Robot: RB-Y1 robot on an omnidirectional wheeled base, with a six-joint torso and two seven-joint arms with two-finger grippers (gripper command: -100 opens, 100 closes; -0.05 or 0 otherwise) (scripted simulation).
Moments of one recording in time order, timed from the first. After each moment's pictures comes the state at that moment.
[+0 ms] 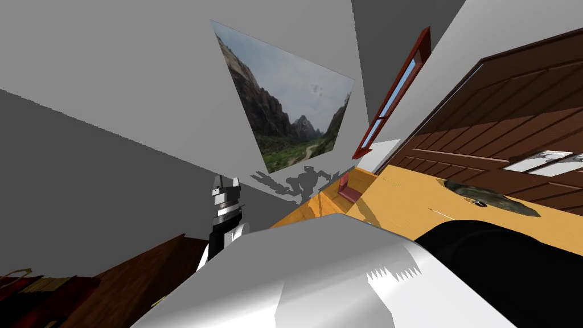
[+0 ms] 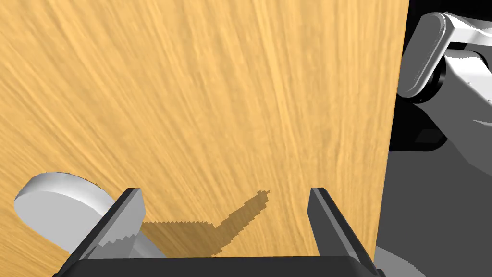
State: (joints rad) left arm 0.50 0.02 0.07 -2.21 0.08 -0.49 0.07; right arm 0.61 -0.99 0.57 -0.69 0.38 -0.64 0.39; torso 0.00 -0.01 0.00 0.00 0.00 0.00
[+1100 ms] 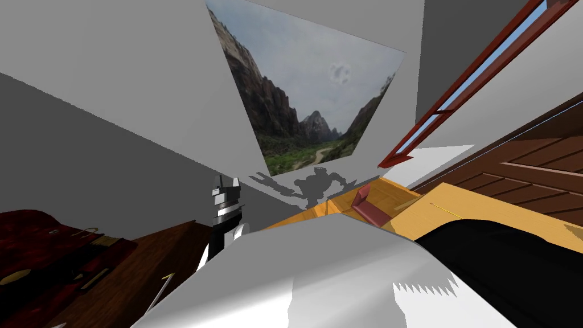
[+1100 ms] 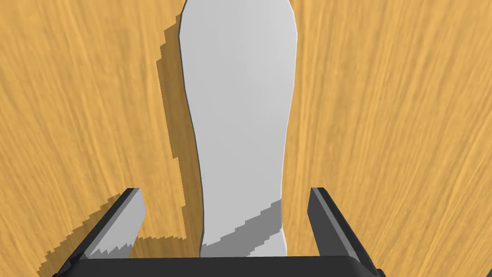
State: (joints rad) left arm 0.50 0.02 0.07 -2.21 0.08 -0.49 0.07; right arm 0.52 -0.95 0.71 -0.47 0.44 -0.64 0.40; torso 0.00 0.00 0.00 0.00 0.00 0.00
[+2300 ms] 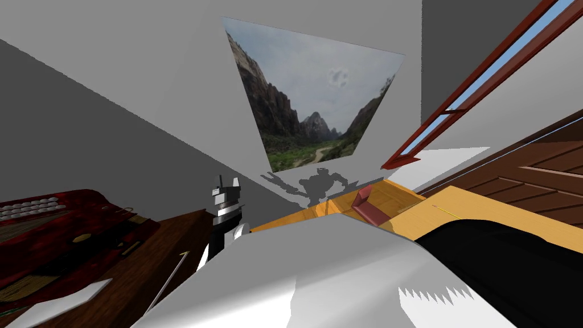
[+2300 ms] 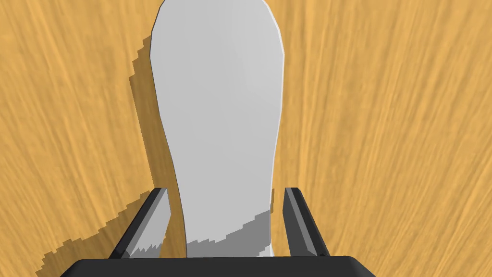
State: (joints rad) left arm 0.50 0.02 0.07 -2.21 0.08 -0.49 0.07; right arm 0.53 -0.94 0.74 -0.55 0.42 -0.56 0.34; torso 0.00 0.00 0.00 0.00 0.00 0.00
